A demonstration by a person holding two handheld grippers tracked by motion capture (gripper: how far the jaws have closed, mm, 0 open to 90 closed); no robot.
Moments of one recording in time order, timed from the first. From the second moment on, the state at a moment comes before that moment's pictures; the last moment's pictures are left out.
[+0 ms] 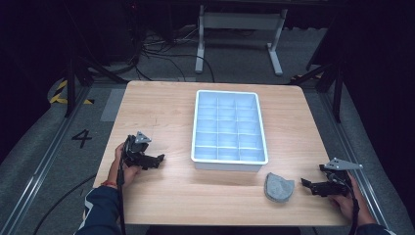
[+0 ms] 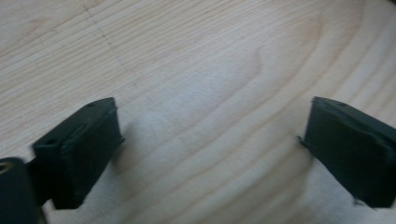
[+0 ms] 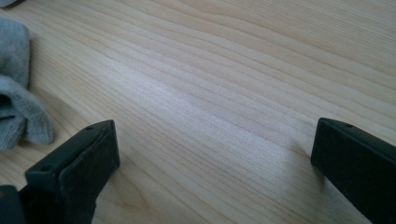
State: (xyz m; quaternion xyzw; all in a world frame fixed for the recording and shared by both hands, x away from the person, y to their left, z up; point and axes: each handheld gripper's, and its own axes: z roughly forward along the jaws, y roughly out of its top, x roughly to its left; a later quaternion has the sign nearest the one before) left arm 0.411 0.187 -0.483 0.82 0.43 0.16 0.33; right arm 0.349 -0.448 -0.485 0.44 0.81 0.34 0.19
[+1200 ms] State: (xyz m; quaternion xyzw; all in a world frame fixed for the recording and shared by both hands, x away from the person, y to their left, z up) left arm 0.338 0.164 -0.483 0.86 0.35 0.13 0.34; right arm 0.348 -0.451 -0.478 0.43 0.82 0.35 0.16
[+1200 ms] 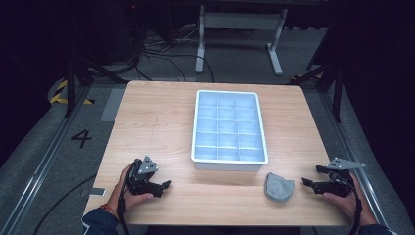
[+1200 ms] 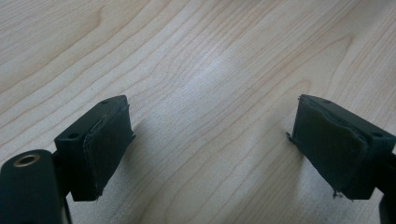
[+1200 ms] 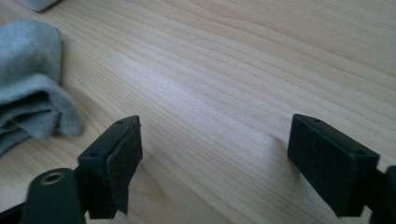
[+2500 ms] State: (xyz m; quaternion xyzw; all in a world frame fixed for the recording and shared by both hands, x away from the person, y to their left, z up) left arm 0.339 0.165 -0.483 0.86 0.35 0.13 0.34; right arm 0.329 -0.364 -0.461 0.33 0.87 0.35 0.14
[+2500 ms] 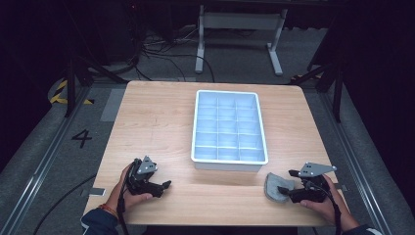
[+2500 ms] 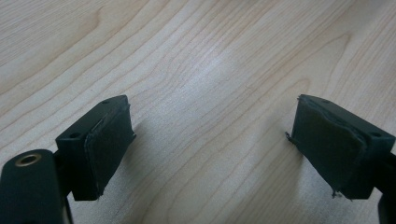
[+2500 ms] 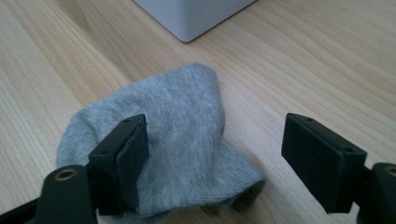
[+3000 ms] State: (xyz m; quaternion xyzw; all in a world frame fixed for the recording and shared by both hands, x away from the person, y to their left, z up) left arm 0.339 0.165 -0.483 0.86 0.35 0.13 0.34; right arm 0.334 -0.358 -0.471 0.33 0.87 0.34 0.10
